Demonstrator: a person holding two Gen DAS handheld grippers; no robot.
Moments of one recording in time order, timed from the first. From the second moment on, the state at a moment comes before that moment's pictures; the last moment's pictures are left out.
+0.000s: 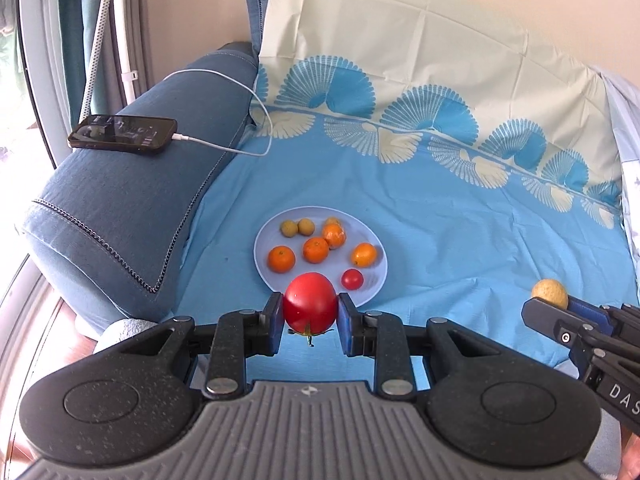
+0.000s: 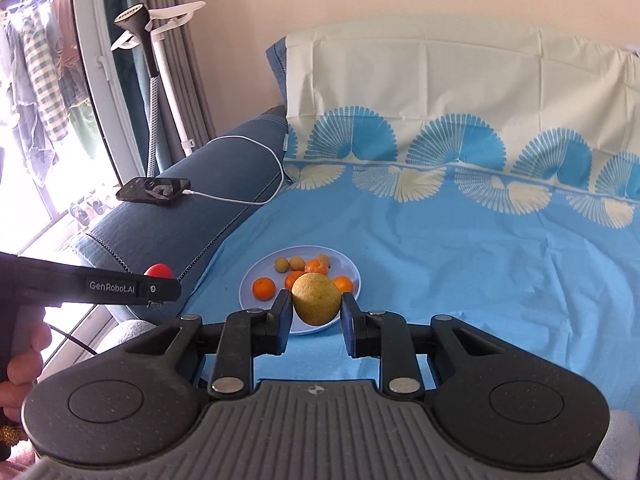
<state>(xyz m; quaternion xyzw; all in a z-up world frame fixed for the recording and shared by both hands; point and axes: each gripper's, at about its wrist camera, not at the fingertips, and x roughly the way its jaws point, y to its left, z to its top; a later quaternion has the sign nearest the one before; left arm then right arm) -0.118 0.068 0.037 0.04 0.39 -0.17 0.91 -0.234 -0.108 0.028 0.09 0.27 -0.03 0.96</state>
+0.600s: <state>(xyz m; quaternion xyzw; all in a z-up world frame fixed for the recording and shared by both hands) -0.106 0.064 0.034 0.04 0.39 -0.17 0.90 -0.221 -0.107 0.018 0.10 0.28 -0.03 0.95</state>
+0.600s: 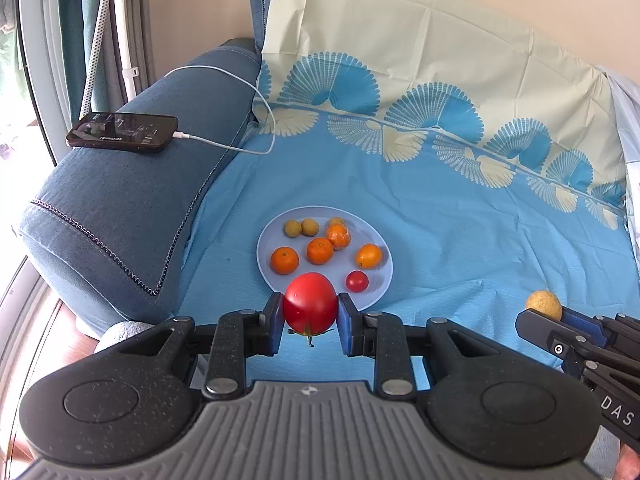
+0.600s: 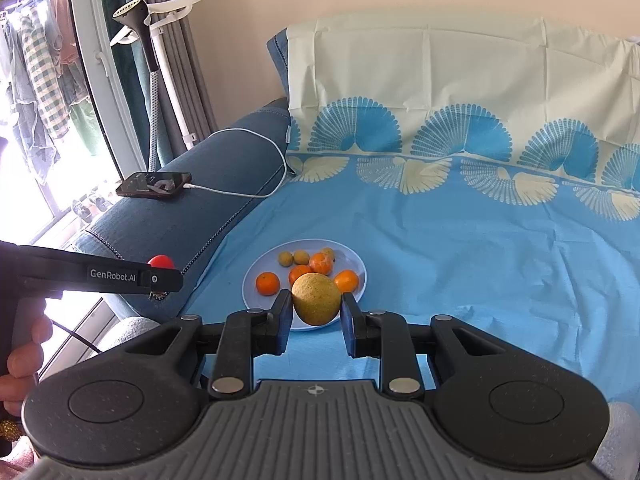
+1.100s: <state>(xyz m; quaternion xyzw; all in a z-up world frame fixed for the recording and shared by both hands) -0.095 0.064 0.031 0.04 0.40 -0.17 0.90 -0.213 -0.104 0.015 0.09 0.30 -0.02 0.95</state>
